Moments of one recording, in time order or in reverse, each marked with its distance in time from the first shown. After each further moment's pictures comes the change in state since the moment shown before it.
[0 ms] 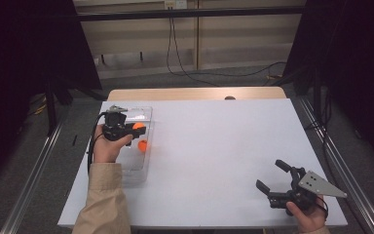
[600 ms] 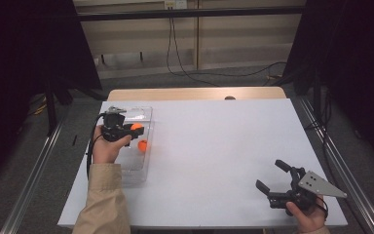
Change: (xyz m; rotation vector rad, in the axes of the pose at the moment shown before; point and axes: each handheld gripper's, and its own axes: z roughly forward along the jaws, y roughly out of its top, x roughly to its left) left arm 0.003 -0.004 0.001 -0.001 0.030 -0.005; right arm 0.000 0.000 0.000 -0.001 0.001 -0.002
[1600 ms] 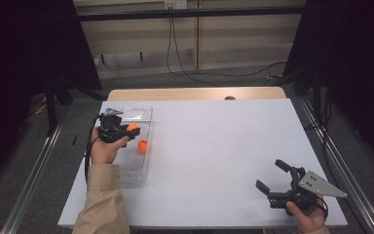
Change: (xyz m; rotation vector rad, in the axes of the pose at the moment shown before) left arm 0.007 -0.007 -0.002 -0.010 0.058 -0.010; right arm 0.000 0.000 0.000 -0.003 0.002 0.000
